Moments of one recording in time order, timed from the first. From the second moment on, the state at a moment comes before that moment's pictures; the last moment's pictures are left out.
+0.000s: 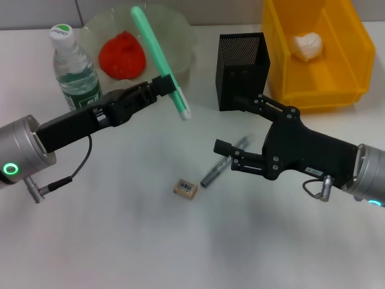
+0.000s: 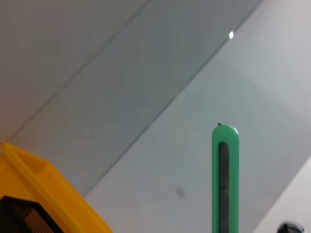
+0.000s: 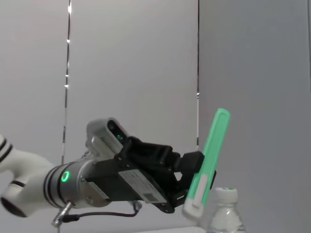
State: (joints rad) left arm -0.50 -2.07 0.80 0.33 1.51 1.70 -1.58; right arm 0.55 2.08 -0.62 -0.11 -1.73 -1.64 0.57
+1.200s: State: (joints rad) left arm -0.49 -2.08 0.79 0.14 1.36 1.71 -1.56; right arm 0.56 2.09 -0.53 0.21 -1.59 -1.61 -0.12
